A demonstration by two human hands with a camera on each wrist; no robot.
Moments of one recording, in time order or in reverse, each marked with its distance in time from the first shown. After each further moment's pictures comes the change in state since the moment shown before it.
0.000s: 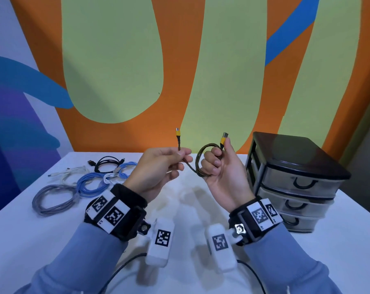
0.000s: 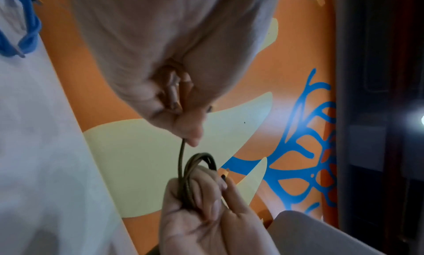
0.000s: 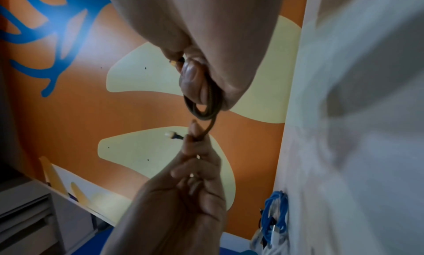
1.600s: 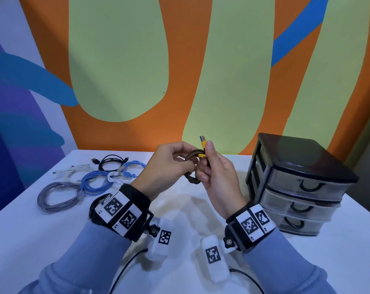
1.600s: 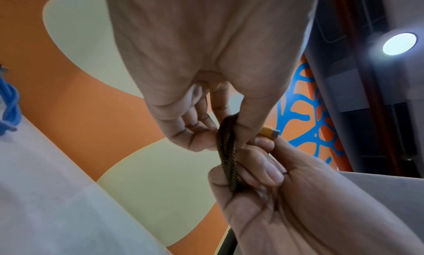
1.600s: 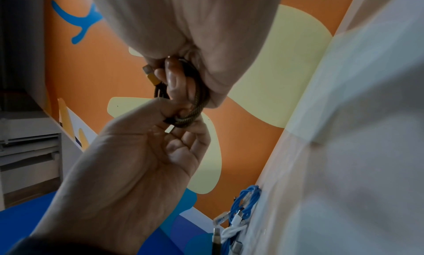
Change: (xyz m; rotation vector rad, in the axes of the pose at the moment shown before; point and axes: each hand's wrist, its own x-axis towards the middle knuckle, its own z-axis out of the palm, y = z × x) left_hand -0.005 0.003 0.004 0.349 -0.066 0.232; right_hand -0.011 0.025 0.019 -0.392 -0.005 -0.205
